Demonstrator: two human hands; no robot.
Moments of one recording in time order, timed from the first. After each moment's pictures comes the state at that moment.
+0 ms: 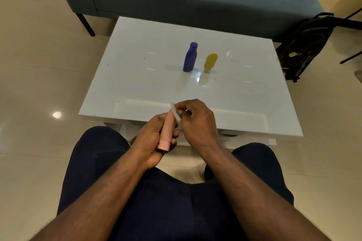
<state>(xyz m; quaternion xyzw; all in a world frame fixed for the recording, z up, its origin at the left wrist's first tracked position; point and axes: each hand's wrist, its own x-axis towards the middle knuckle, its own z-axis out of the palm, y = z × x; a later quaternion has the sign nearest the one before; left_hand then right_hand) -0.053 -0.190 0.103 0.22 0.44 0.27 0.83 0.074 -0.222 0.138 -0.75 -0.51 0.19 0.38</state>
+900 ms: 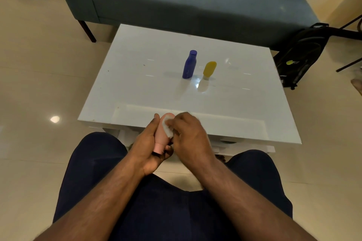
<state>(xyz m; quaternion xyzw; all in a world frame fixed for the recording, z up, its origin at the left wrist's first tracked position) -0.056 -0.187 0.106 0.16 0.44 0.24 0.85 0.061 -0.237 0.129 -0.69 -0.65 0.11 0.30</state>
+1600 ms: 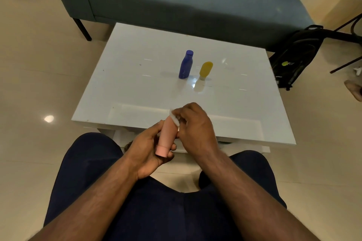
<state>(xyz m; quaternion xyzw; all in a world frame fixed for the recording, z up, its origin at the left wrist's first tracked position) -0.054 -0.190 0.105 0.21 0.39 0.19 0.88 0.088 -0.222 0.134 -0.72 -0.60 0.12 0.34</state>
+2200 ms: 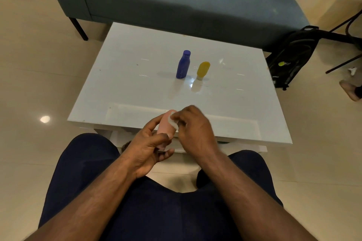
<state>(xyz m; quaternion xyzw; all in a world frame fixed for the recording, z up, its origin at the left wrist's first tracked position) -0.053 -0.190 0.102 0.29 0.40 0.24 0.83 0.092 -0.228 0.141 -0.74 -0.59 0.14 0.28</state>
